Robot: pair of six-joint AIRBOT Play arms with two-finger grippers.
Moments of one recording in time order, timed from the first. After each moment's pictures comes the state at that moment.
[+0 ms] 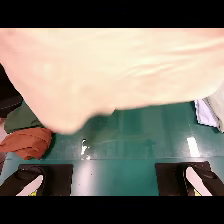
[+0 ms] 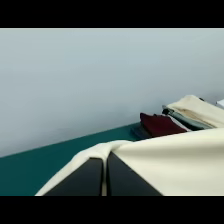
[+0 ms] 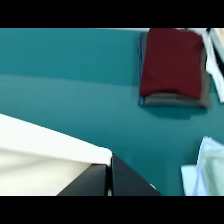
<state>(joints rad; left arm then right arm) -0.18 -0.90 1.99 1.28 -1.04 -1.46 -0.33 -0.82 1.72 -1.17 1.46 1.42</state>
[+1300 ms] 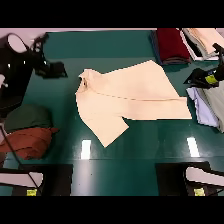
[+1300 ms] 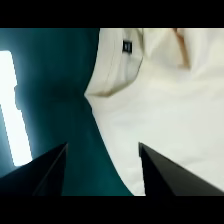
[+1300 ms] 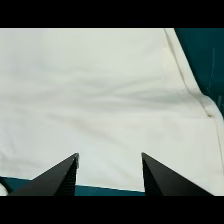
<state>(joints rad) -0.05 -1.47 1.53 1.28 -1.27 -1.54 -0.30 -1.31 1.39 -1.18 1.38 1.46</state>
